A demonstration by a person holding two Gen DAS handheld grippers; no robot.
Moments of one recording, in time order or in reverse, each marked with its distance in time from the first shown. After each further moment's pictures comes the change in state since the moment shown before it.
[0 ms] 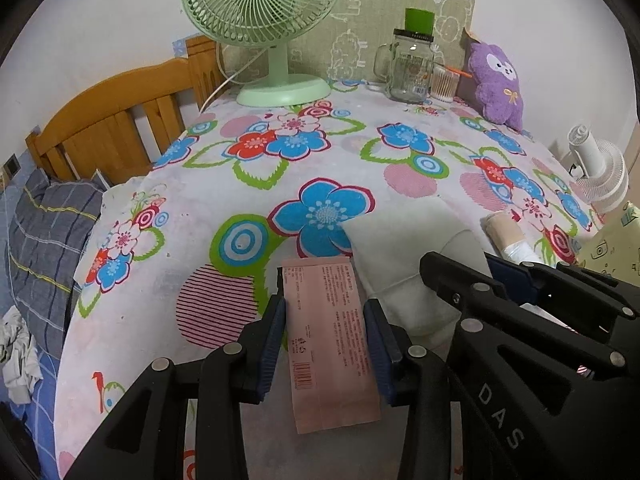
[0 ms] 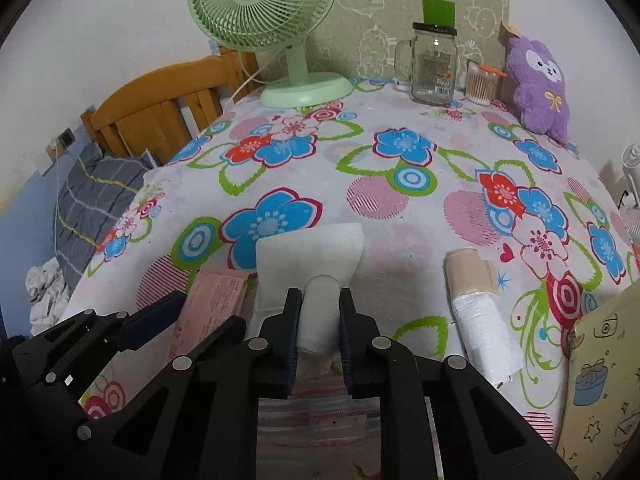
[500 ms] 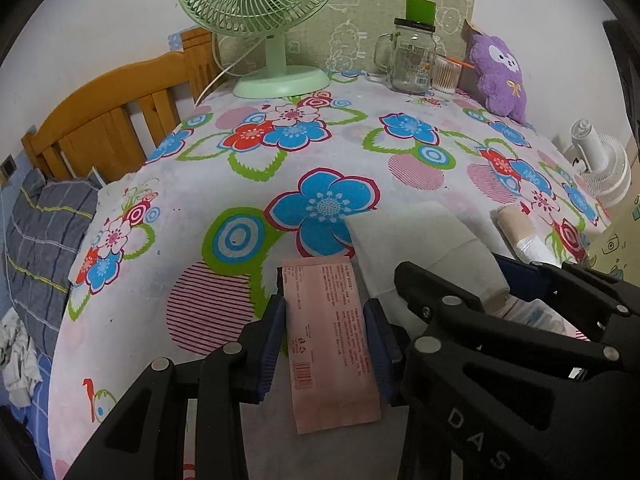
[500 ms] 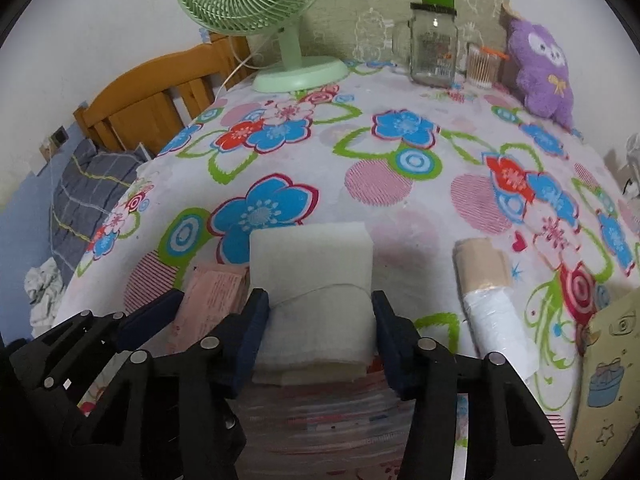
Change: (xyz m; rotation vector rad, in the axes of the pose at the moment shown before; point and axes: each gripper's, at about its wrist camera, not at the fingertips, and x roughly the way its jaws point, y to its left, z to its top) left arm 0.017 0.001 -0.001 0.008 0.022 0.000; right arm 0.020 -0.004 0.000 0.028 0.057 0.006
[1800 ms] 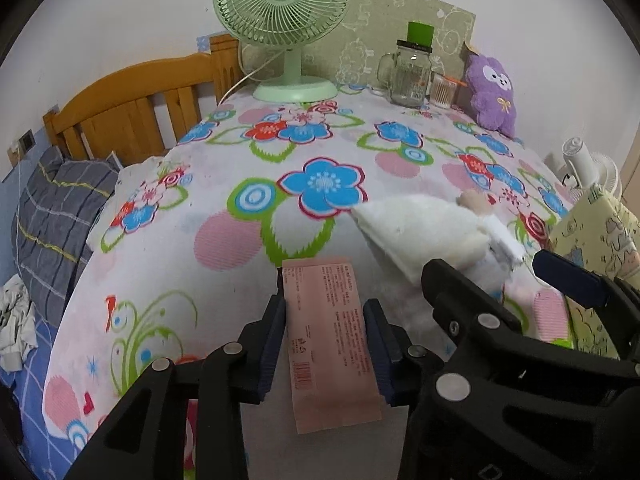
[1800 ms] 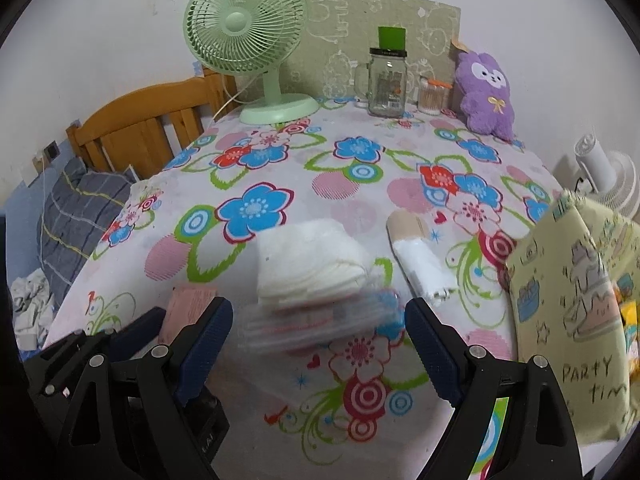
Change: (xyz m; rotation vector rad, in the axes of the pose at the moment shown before) left arm -0.048 -0.007 -0.036 -0.072 -0.048 -0.001; right arm -0.075 0.007 -0.047 0.009 -0.139 -0.120
